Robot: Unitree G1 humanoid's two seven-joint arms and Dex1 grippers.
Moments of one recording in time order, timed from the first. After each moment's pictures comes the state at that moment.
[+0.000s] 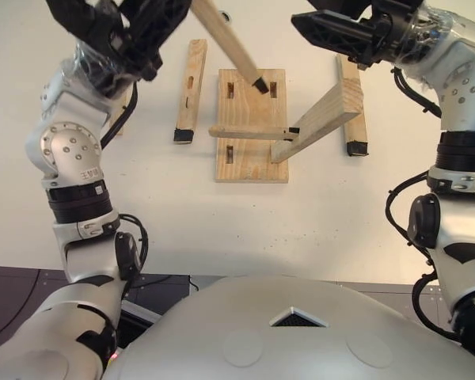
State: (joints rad) left arm -0.34 0.37 0.22 -0.04 -0.87 0.47 -0.96; right arm -0.68 -0.45 -0.05 0.23 0.63 0.65 1.11
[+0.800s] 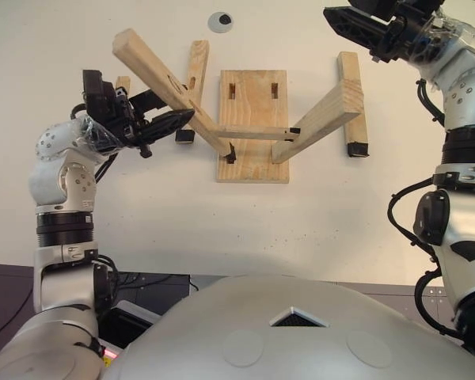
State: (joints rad) left arm -0.18 0.57 0.09 0.15 -0.65 0.16 -1.34; right arm -0.69 -0.48 -0.09 0.46 0.48 0.46 1.09
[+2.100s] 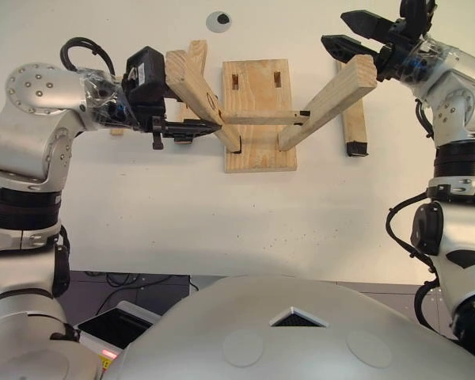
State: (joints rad) left arm -0.39 0.80 -0.15 -0.20 -0.44 0.49 -1.19; right arm -0.61 -0.48 -0.07 0.47 0.40 0.37 1.04
